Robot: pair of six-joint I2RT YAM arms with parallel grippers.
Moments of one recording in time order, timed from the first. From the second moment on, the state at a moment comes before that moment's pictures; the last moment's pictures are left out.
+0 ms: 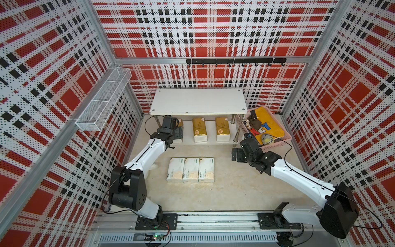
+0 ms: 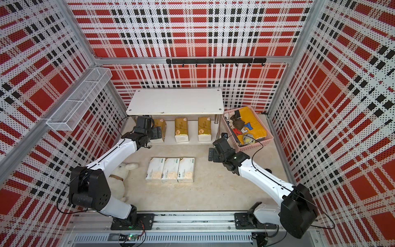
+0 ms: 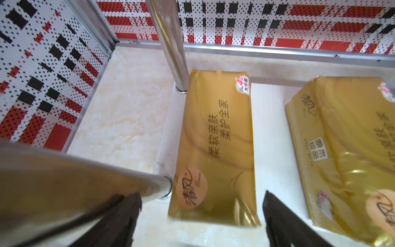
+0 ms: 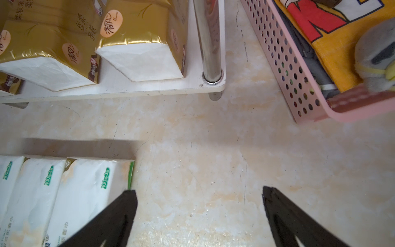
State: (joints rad) left arm -0.22 1.52 1.17 -0.40 -0.30 -0.22; right arm 0.65 1.27 0.91 -0.49 0.29 0.56
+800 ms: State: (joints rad) left arm -0.49 1.09 0.98 -0.53 -0.41 -0.47; right arm 0.70 1.27 0.90 -0.50 0.31 0.60
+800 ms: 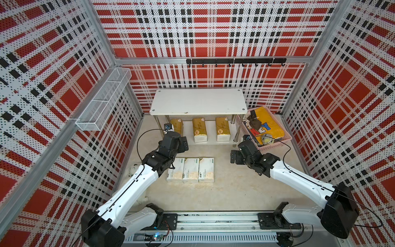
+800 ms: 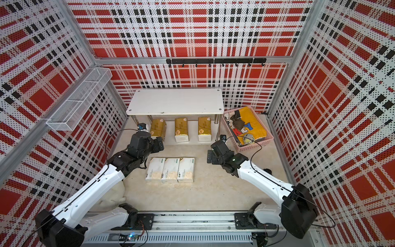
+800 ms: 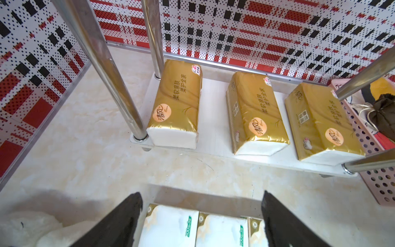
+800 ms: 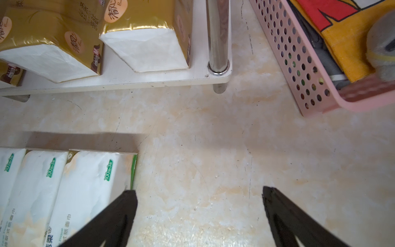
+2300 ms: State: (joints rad) left arm -0.47 1.00 0.81 -0.50 -0.52 -0.61; right arm 1.16 1.79 1.21 -0.52 0.45 0.92
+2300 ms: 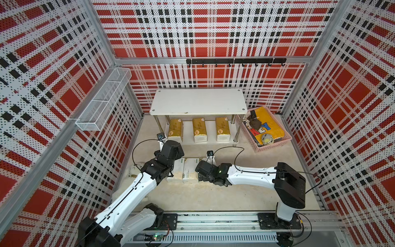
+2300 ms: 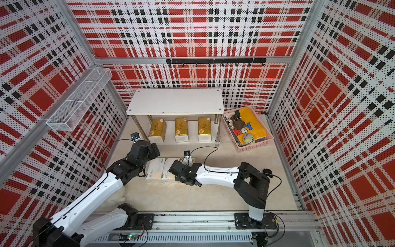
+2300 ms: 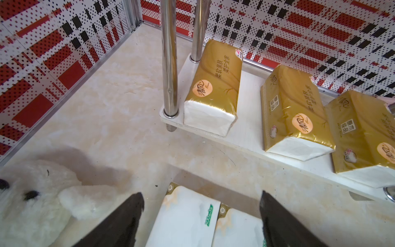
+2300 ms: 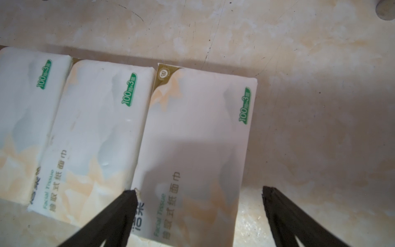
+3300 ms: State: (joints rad) left arm -0.47 1.02 0.83 -0.49 -0.50 -0.58; right arm 1.10 1.89 1.23 -0.47 0.40 0.95
